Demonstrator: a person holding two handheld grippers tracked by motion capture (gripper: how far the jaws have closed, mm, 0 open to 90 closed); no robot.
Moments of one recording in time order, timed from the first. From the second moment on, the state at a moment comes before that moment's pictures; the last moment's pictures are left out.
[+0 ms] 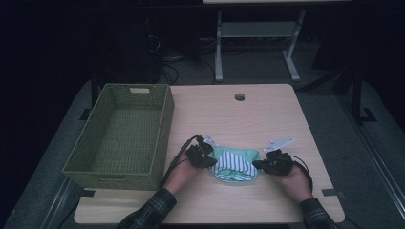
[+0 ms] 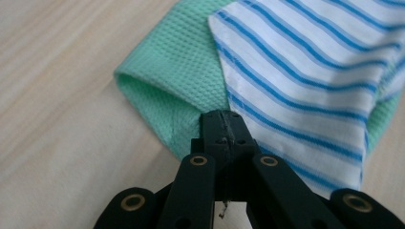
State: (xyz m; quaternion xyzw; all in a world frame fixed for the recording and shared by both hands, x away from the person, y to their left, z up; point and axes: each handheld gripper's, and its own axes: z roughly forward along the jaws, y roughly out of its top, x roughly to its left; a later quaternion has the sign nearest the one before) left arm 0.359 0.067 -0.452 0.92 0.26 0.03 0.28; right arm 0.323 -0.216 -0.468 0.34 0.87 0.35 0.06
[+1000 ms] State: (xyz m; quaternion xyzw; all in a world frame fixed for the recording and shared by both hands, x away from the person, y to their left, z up) left arm 0.374 0.076 -0.420 0.90 0.27 0.02 0.35; right arm 0.321 -0.229 -0.441 0.35 0.84 0.40 0.10
